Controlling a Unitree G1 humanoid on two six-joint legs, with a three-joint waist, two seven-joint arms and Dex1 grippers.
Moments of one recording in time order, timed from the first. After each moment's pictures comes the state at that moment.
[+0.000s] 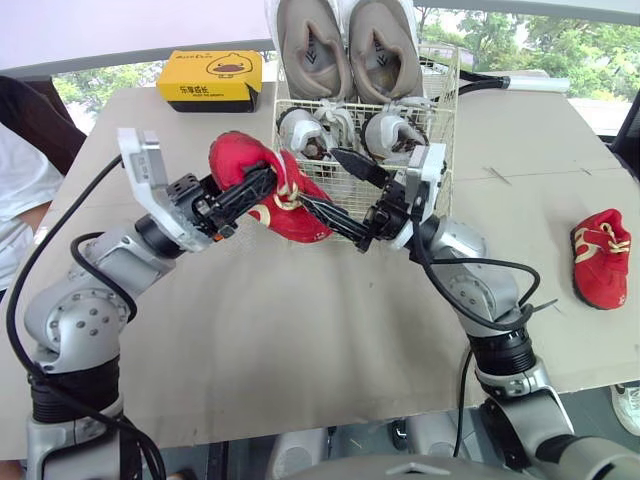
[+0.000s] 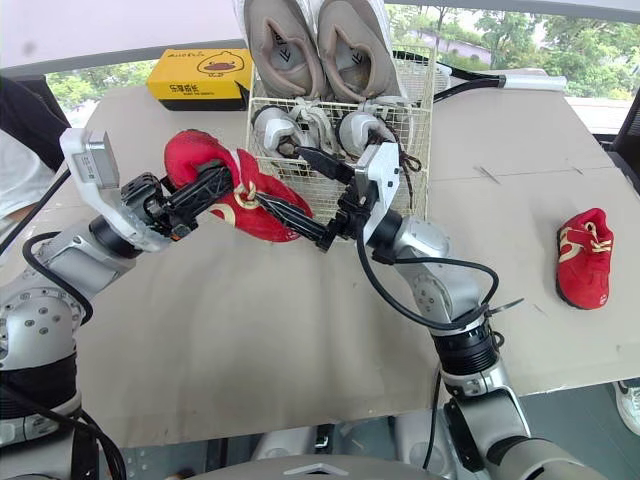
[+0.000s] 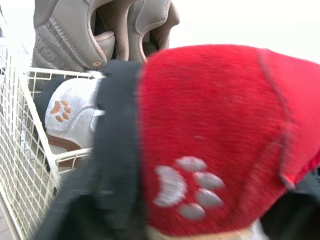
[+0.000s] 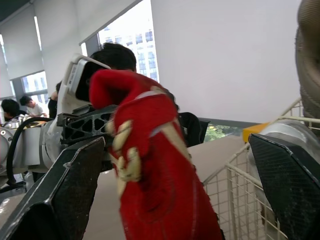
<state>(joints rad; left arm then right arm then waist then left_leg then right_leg) -0.30 0.71 0.34 -0.33 -1.14 0.64 -0.63 -0.54 -0.06 0.18 -0.18 0.52 0.29 0.71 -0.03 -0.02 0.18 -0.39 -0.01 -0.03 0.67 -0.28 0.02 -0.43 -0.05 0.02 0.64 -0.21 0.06</state>
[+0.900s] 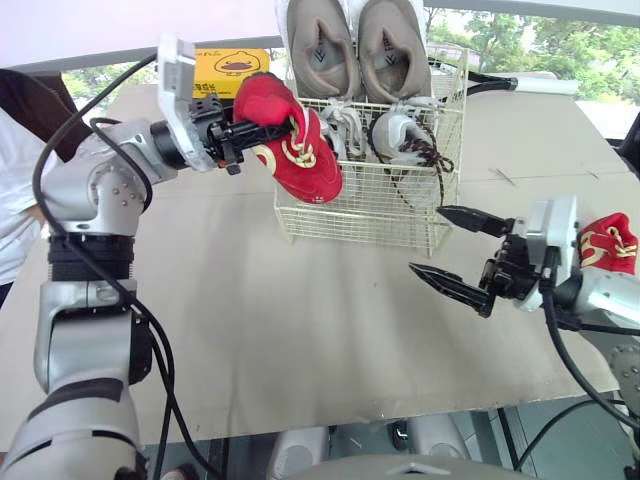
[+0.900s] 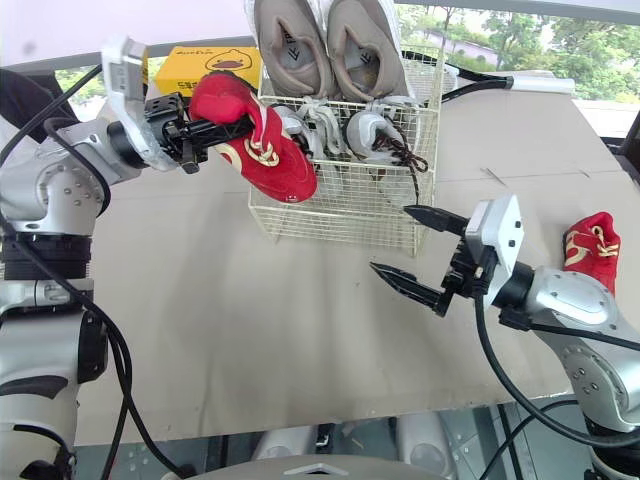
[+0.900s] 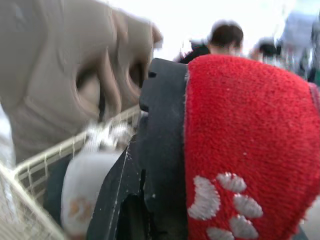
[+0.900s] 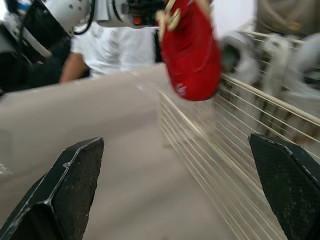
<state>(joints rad) -0.96 0.77 0.01 0.37 -0.71 0.49 -1.23 -0.12 -0.66 -0.19 -0.74 0.79 0.60 0.68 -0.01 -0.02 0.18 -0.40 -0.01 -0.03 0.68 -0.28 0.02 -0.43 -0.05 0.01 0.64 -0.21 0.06</state>
